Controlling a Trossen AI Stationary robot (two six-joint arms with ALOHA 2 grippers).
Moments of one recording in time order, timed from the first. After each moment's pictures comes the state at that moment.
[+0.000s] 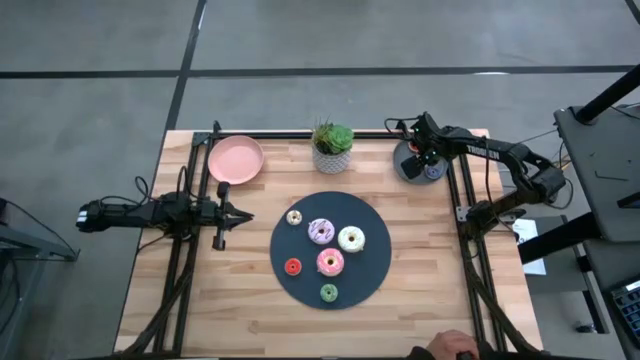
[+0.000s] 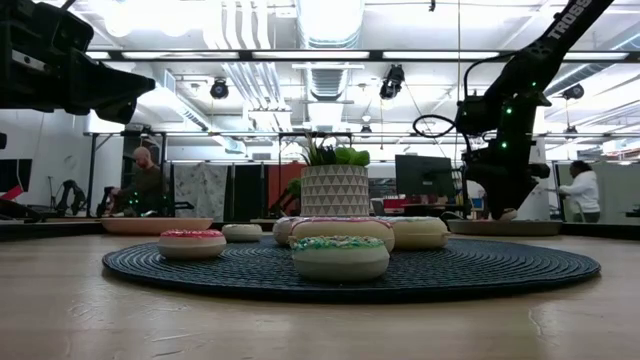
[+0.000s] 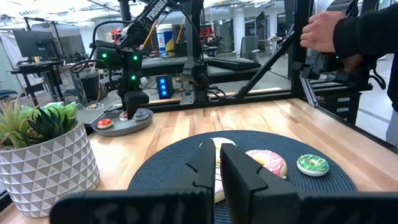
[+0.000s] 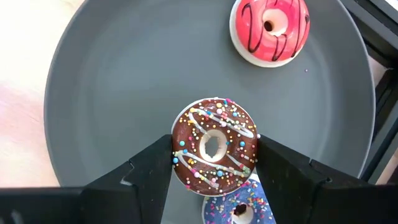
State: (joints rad) left arm -0.04 0.05 0.01 0.02 -0.02 0.10; right arm -0.97 1.45 0.76 -0.59 0.13 0.05
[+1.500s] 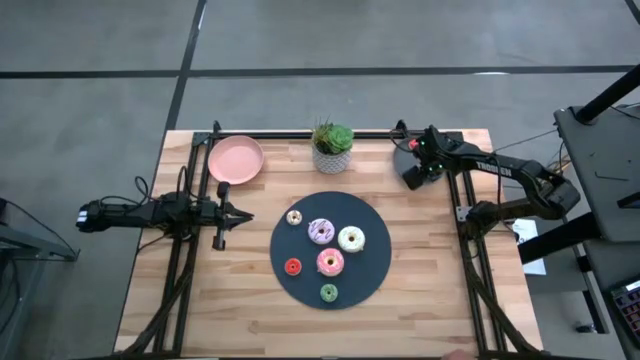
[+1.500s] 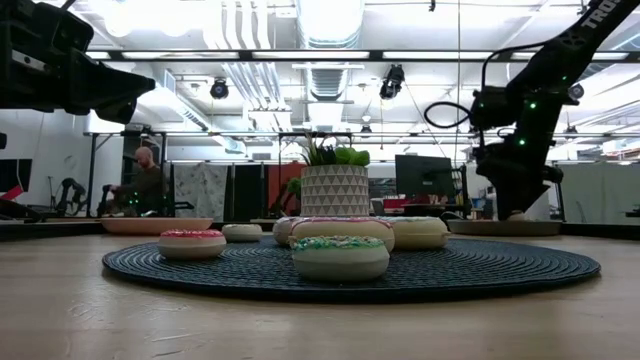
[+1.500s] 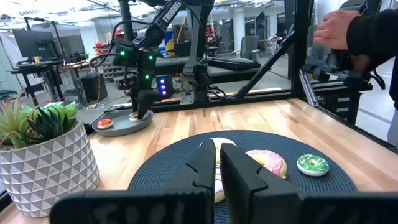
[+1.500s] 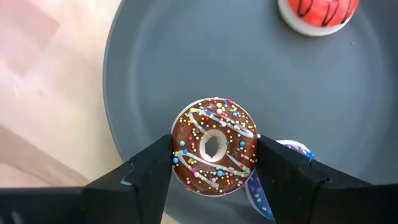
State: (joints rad) left arm -0.04 0.05 0.01 0.02 -0.02 0.10; right arm -0.90 1.28 0.59 -0.50 0.07 0.09
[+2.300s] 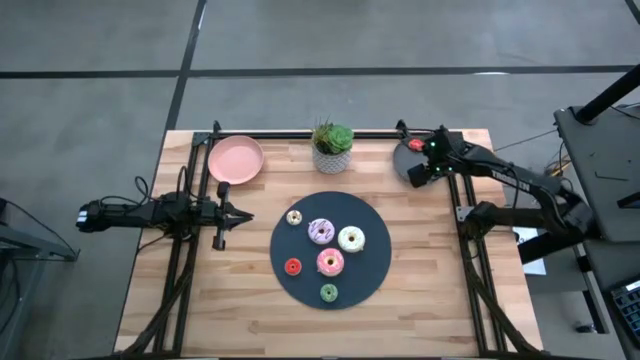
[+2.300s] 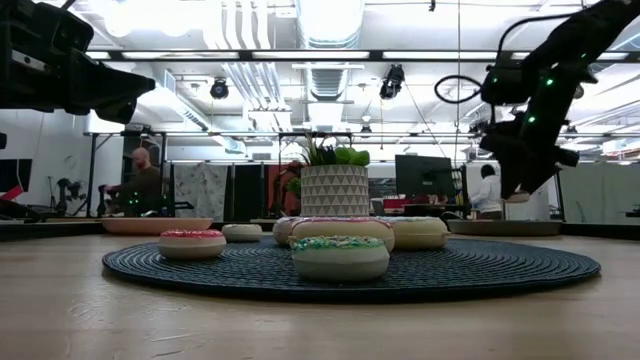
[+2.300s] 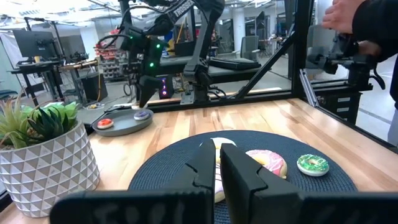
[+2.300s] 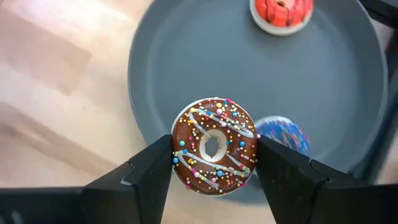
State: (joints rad) left arm -0.04 0.06 0.01 0.02 -0.02 0.10; right arm -0.88 1.07 0.59 -0.63 0.08 0.24
